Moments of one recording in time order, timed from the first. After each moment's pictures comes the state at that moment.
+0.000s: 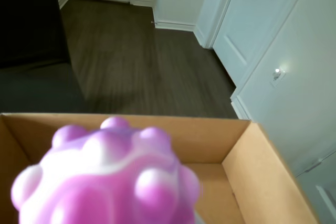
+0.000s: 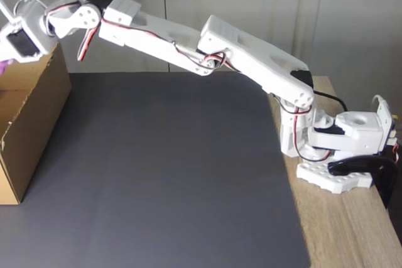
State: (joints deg) arm 17.4 27.2 8.4 29.2 190.2
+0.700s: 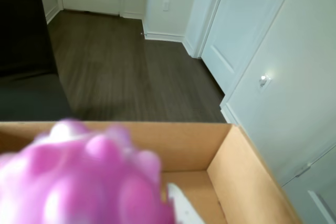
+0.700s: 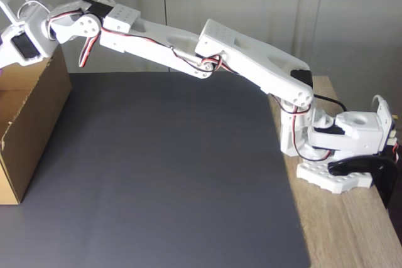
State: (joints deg) arm 19.5 24.1 8.4 22.2 190.5
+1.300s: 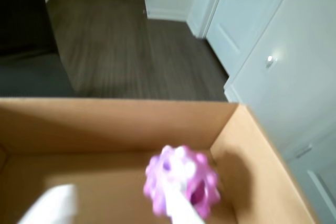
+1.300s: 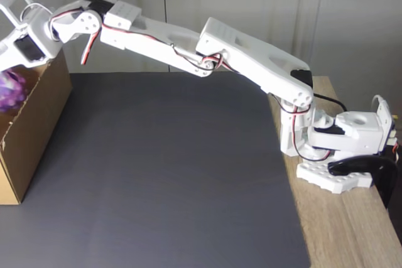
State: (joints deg) arm 19.5 26.3 8.3 32.2 190.4
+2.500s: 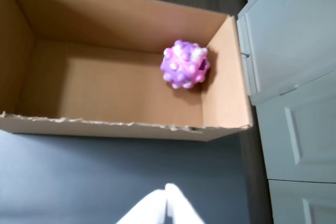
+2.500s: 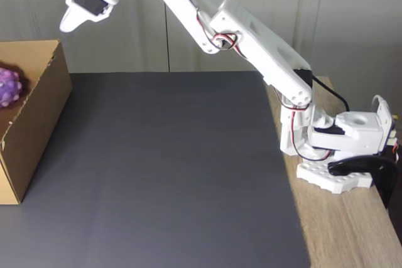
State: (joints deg) arm 22.2 39.9 -10.6 87.6 199.3
